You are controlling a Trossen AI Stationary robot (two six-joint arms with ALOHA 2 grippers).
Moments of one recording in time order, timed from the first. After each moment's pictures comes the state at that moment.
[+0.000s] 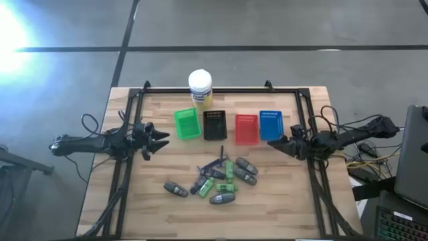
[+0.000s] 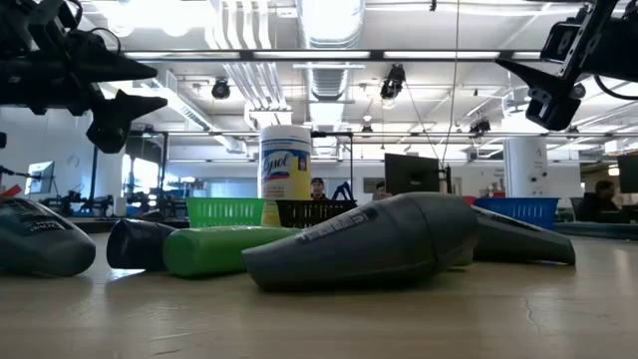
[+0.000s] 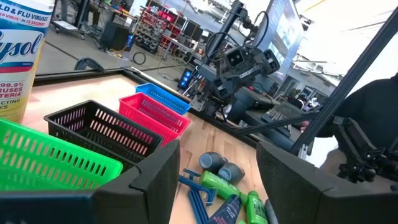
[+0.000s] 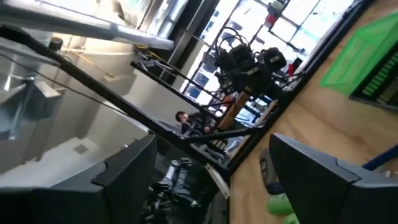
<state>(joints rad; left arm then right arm) -0.04 0.06 0.01 0.03 -0.18 -0.50 0.26 0.37 0.01 0.58 0.24 1.03</state>
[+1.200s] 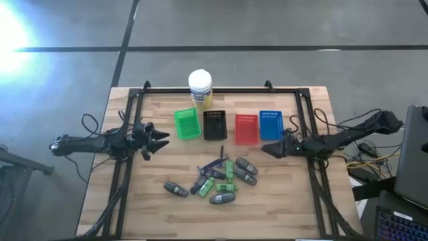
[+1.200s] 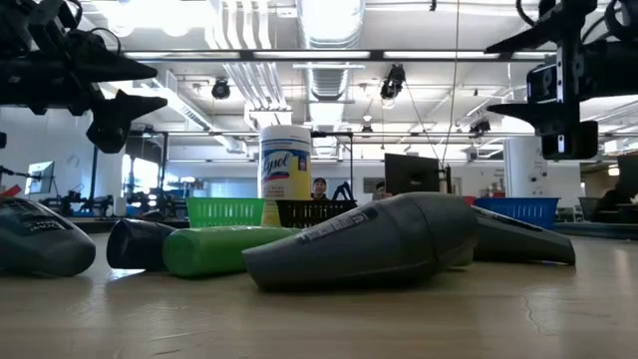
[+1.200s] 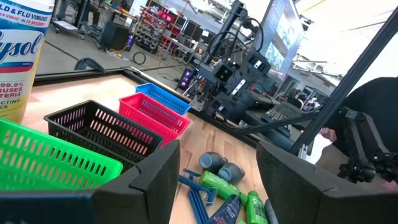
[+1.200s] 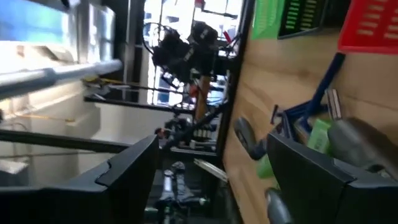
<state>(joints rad) -0.04 0.06 0.01 0.03 -0.18 -0.50 0.29 0.63 0.06 0.53 0.35 1.46</state>
